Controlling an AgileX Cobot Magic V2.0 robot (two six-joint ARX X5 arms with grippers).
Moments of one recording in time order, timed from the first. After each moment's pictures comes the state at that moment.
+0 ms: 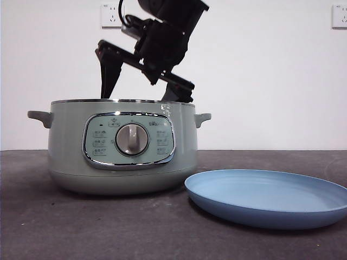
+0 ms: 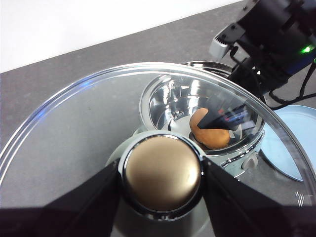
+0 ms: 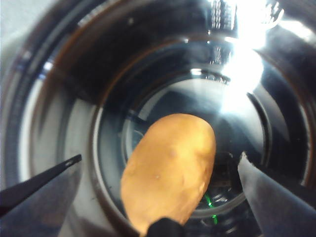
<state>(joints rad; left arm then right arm) -0.28 0.76 1.35 -1.09 0.03 0.10 0.73 2.04 1.79 -0.68 -0.14 0.16</state>
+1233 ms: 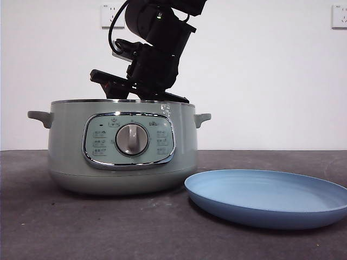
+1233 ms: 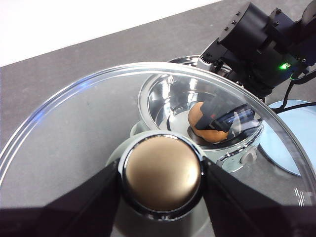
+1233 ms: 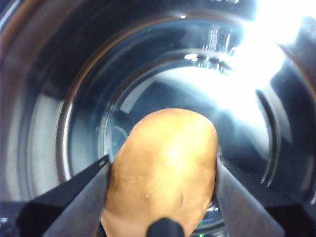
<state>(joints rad) -0.28 0.76 1.35 -1.11 0.03 0.10 0.75 2.11 1.79 -0.66 -0.08 0.14</state>
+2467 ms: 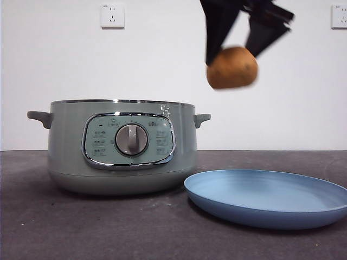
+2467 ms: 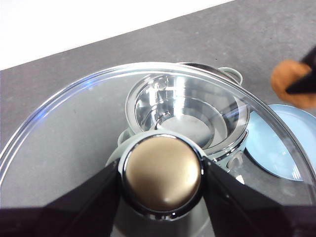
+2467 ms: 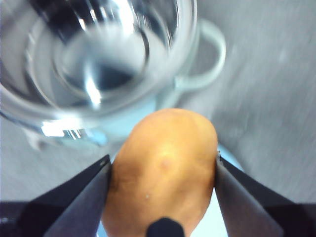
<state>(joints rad) -0.28 0.76 1.35 -1.09 0.08 0.10 0.61 1.48 1.37 -0.85 0.03 0.00</state>
